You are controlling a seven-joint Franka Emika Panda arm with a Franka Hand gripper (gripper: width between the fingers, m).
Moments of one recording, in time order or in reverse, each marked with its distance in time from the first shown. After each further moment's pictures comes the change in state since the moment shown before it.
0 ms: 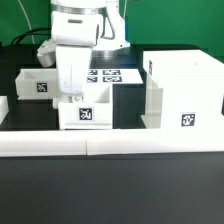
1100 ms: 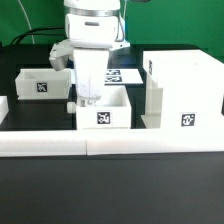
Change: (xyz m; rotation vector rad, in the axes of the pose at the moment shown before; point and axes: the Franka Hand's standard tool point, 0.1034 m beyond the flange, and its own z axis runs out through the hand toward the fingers) arm 0.024 0.015 0.000 -0.013 0.003 -0.057
